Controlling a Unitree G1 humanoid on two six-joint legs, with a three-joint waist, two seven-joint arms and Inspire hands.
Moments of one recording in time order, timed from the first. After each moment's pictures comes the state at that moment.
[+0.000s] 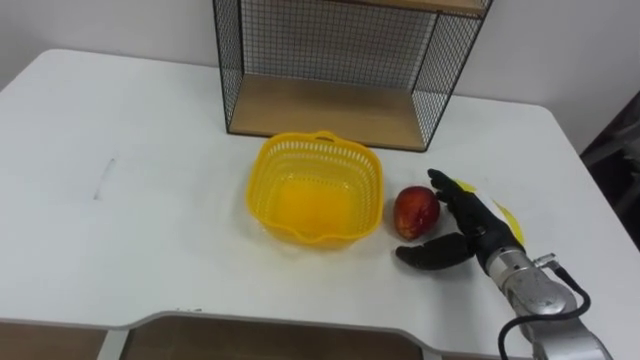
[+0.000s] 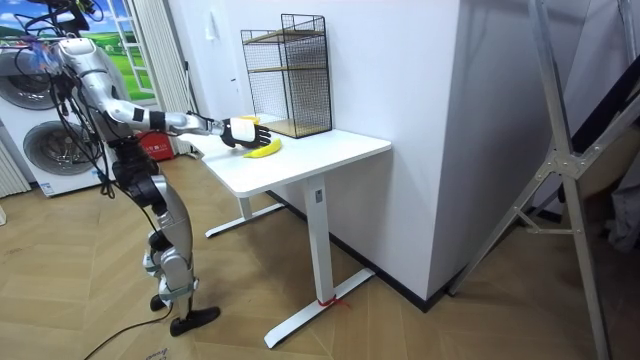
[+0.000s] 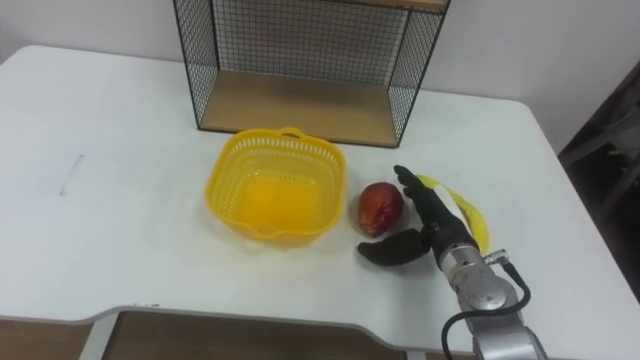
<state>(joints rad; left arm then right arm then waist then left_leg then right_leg) 0.23 0.25 -0.02 1.05 0.37 0.10 -0.02 -0.06 -0.35 0.06 0.43 -0.08 -0.03 0.15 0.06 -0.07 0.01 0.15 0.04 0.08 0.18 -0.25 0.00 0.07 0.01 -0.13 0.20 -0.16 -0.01</state>
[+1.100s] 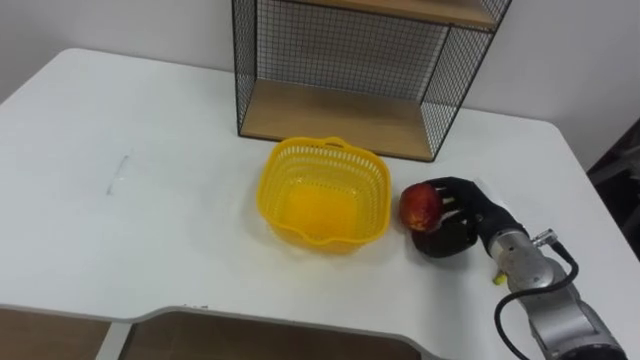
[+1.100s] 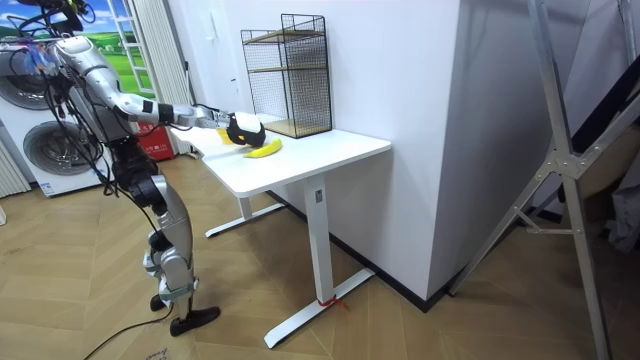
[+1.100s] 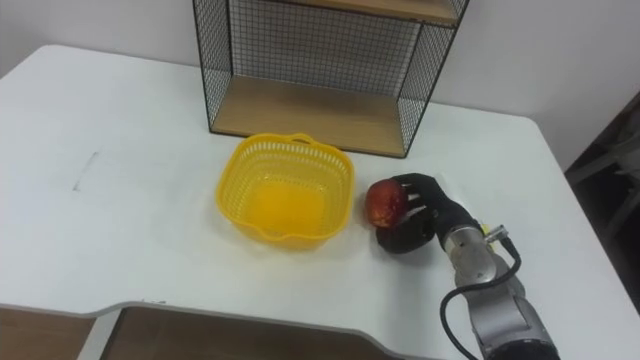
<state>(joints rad) 0.22 0.26 -0.04 1.06 0.40 0.13 -0.02 -0.18 -0.37 0.12 0.54 -0.32 0.02 0.11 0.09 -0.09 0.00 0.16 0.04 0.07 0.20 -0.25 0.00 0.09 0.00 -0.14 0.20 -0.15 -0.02</state>
